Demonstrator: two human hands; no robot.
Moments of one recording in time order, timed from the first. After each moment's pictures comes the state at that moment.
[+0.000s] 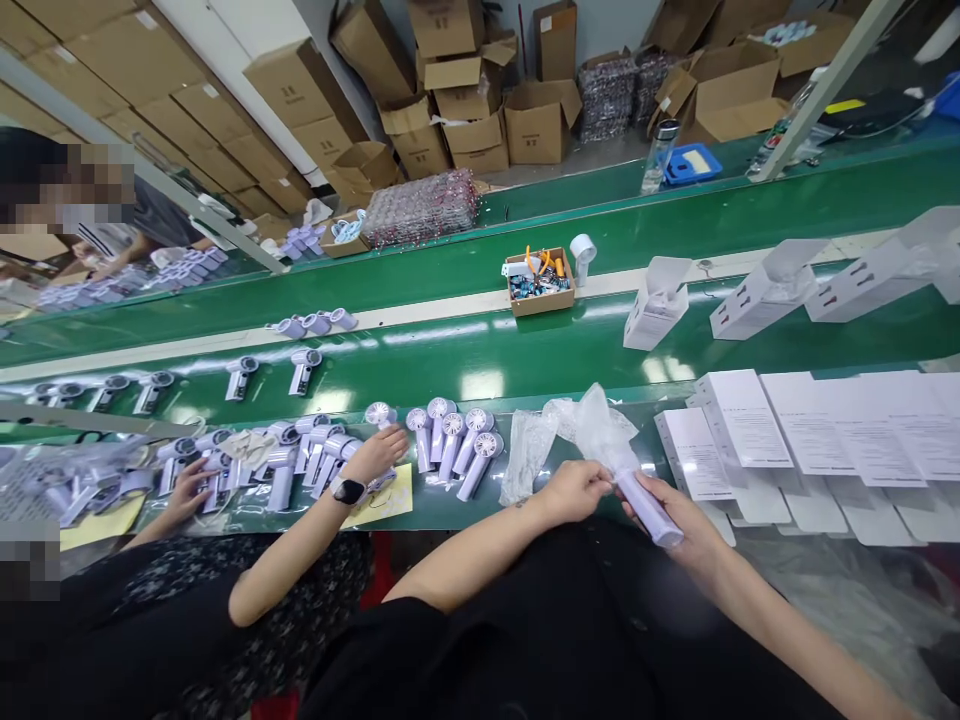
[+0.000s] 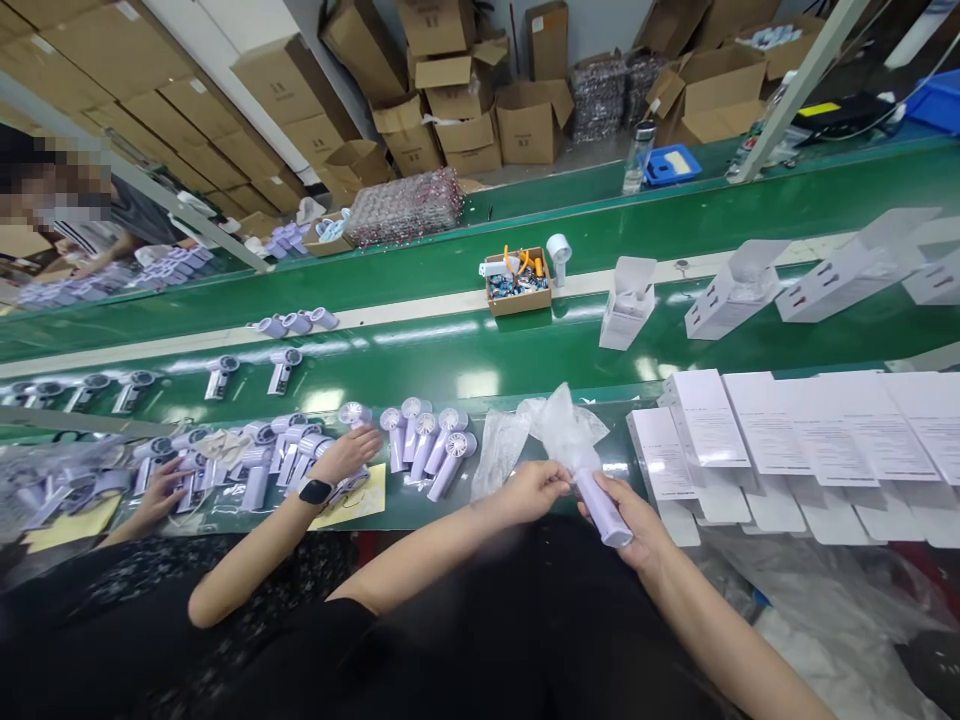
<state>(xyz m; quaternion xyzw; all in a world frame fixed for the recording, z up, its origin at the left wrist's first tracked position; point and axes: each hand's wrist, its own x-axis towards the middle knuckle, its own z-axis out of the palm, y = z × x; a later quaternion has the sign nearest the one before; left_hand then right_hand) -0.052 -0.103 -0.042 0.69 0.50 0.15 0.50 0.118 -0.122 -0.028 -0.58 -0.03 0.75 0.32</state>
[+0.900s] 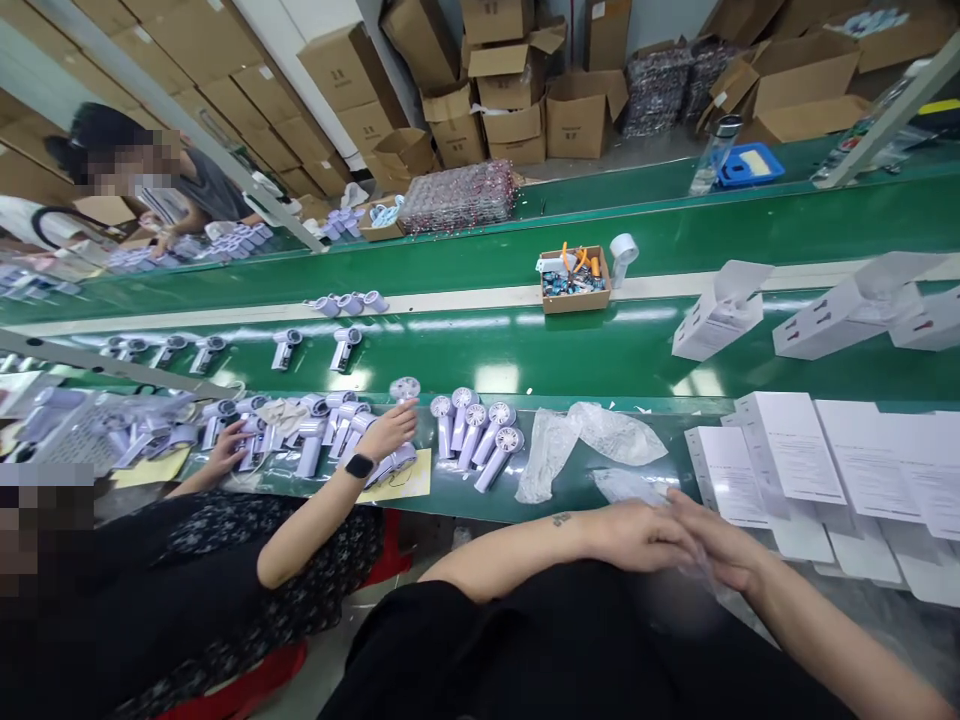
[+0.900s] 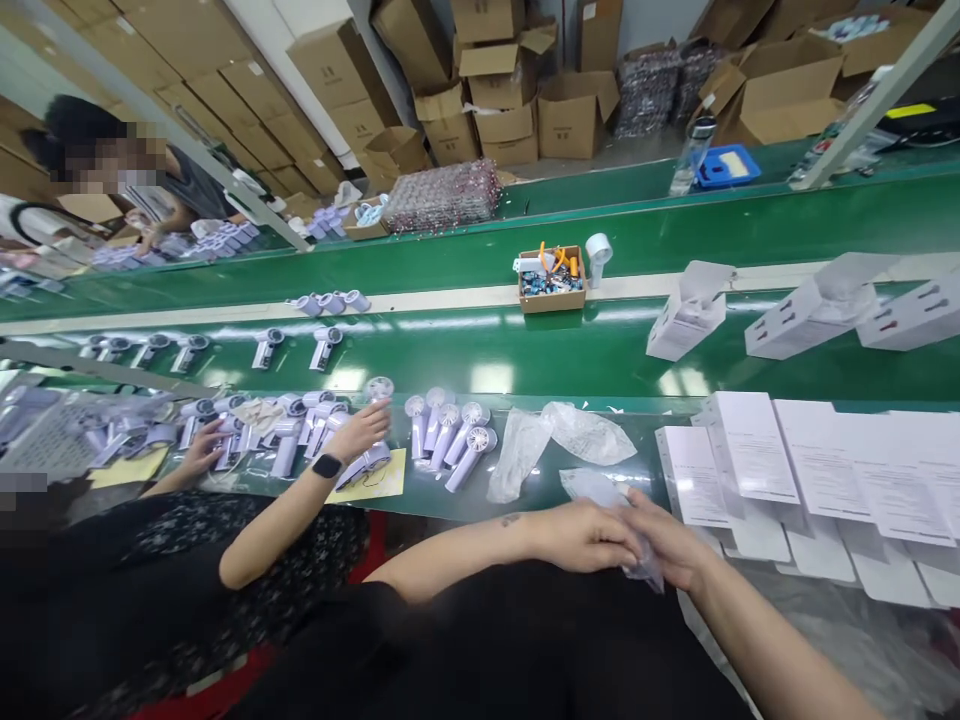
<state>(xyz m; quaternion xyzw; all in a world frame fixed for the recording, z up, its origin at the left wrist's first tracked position) -0.045 -0.114 -0.004 0.73 0.28 0.17 0.60 0.146 -0.118 -0.023 -0.51 -0.14 0.83 0.16</state>
